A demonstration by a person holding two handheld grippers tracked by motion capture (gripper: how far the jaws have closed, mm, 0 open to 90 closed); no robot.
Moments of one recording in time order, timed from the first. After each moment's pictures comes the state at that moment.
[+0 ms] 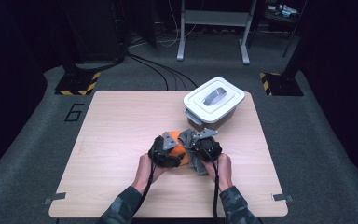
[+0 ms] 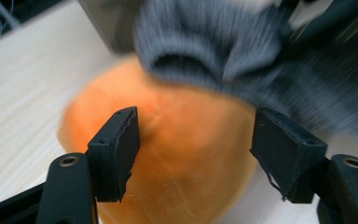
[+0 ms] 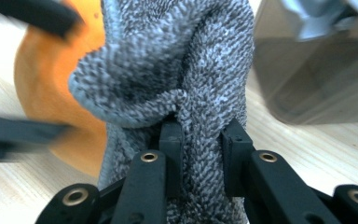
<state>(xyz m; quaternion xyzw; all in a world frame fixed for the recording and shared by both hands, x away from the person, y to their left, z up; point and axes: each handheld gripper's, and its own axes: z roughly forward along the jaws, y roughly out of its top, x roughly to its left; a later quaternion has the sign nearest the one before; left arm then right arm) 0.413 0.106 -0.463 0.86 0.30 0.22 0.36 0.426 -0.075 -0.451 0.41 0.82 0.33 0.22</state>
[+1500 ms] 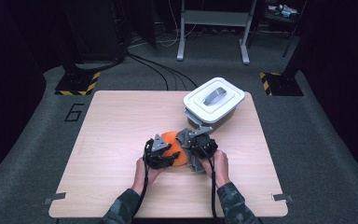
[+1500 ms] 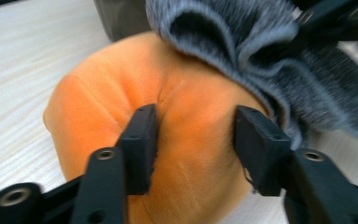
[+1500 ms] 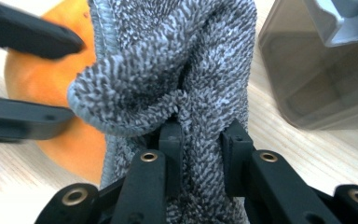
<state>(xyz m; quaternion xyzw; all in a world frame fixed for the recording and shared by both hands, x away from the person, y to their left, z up) 0.412 0.138 -0.481 0.80 0.34 0.17 0.46 0.439 -0.062 -0.453 0.41 0.84 0.30 0.21</state>
